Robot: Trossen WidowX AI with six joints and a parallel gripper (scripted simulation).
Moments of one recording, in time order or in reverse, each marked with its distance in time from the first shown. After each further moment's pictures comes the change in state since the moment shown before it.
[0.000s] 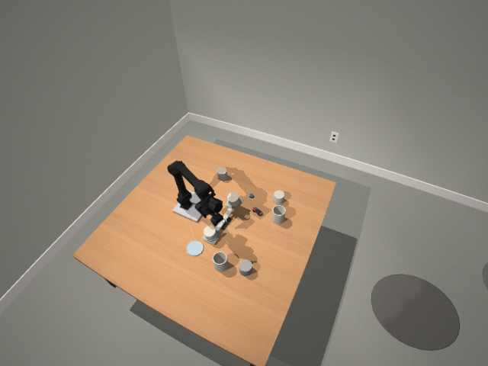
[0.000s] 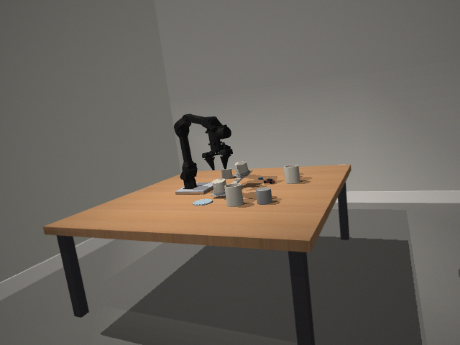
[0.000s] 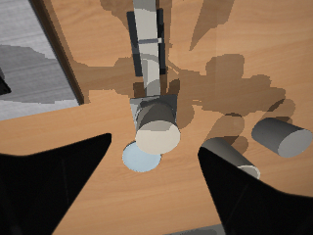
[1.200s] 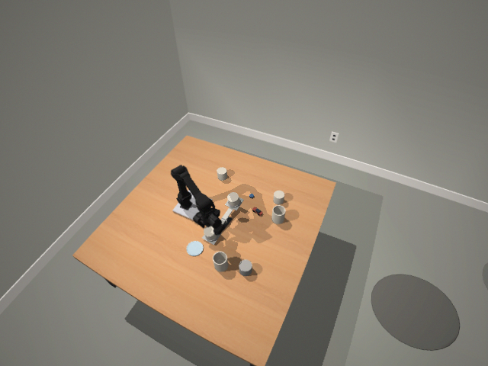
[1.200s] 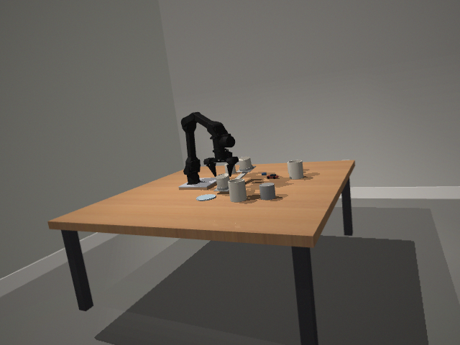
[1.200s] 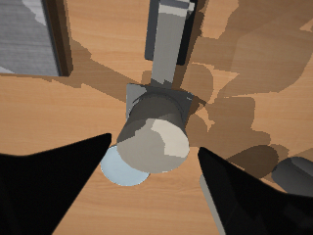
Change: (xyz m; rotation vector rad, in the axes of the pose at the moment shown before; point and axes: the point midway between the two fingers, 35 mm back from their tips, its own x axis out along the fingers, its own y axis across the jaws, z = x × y) arm 0.060 -0.010 -0.022 -0.236 -0.057 0.087
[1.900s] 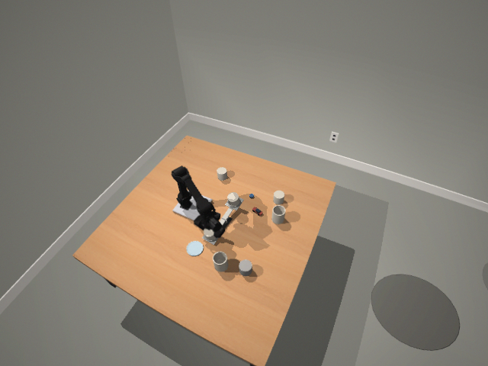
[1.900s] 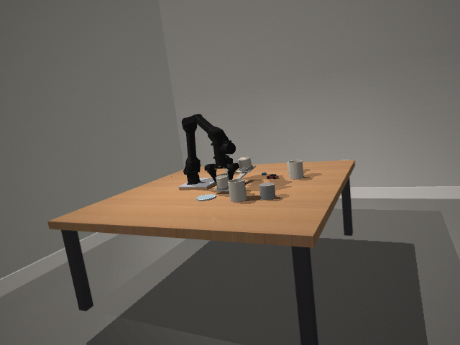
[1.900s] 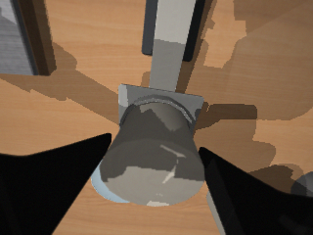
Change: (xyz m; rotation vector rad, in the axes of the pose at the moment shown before) arm 0.034 0.001 0.001 0.000 0.000 0.000
